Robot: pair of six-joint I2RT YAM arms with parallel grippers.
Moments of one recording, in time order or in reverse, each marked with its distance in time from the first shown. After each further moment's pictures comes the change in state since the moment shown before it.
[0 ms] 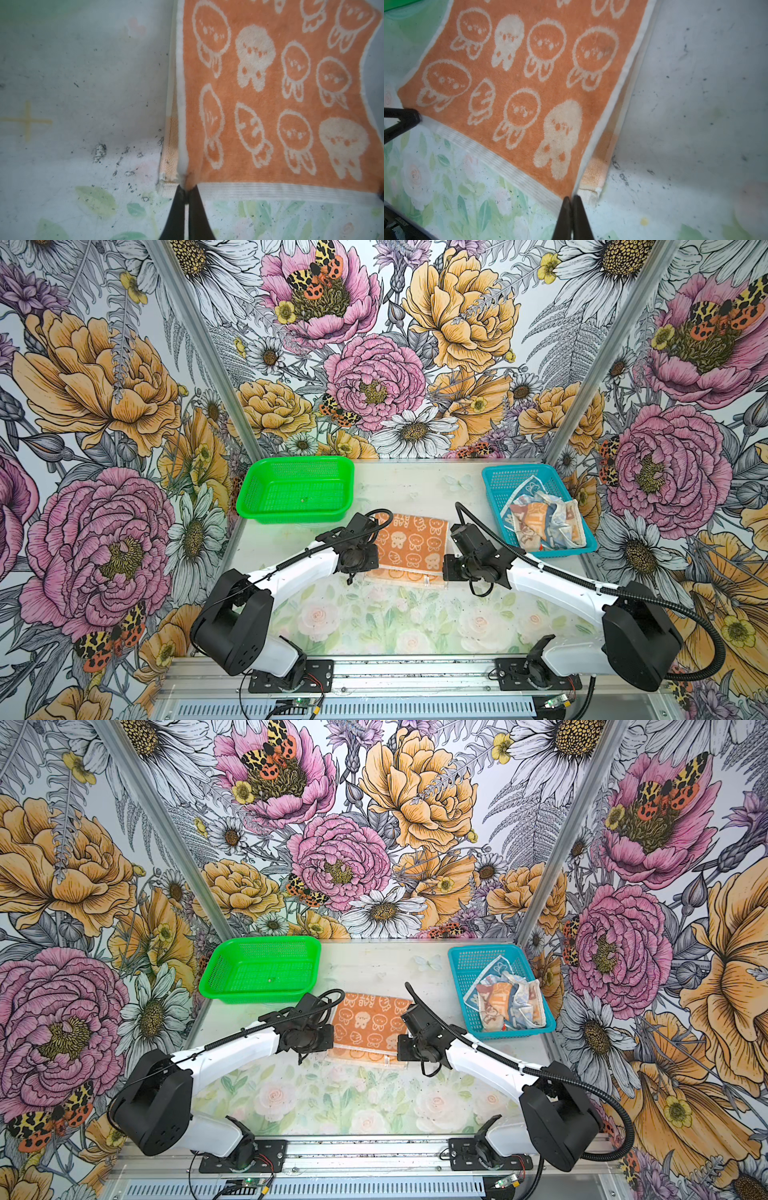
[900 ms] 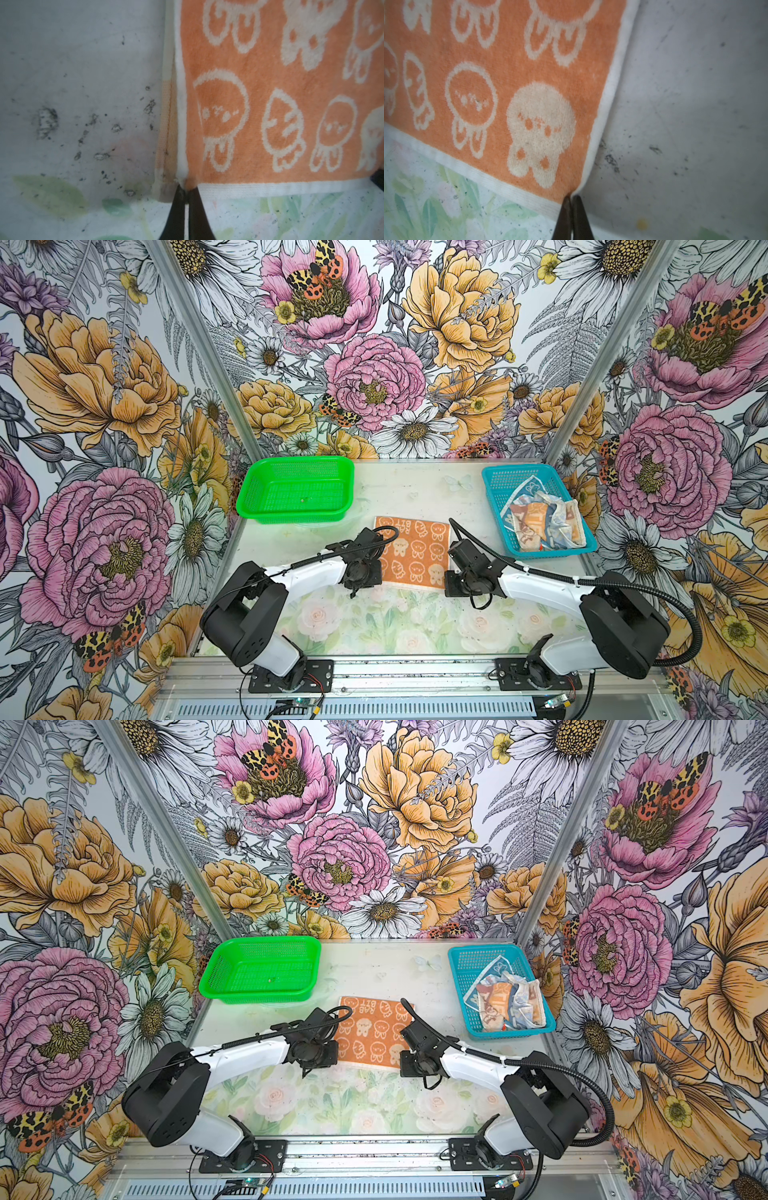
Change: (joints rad) left arm -0.053 0.063 -0.076 0.054 0.027 -0.047; right arm 0.027 0.084 -0.103 0.079 0.001 0.020
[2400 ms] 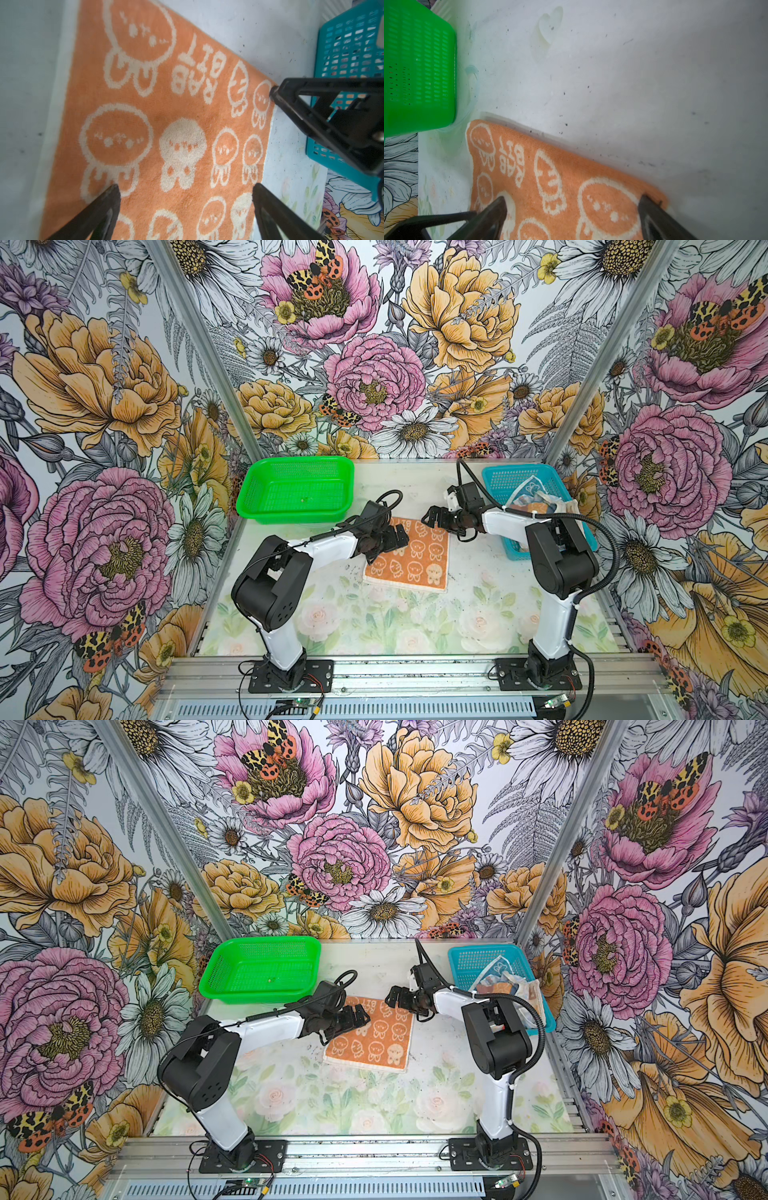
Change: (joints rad) left arm 0.060 0.236 0.216 0.303 0.170 -0.126; right arm -0.369 0.536 0.559 0.209 -0.281 -0.118
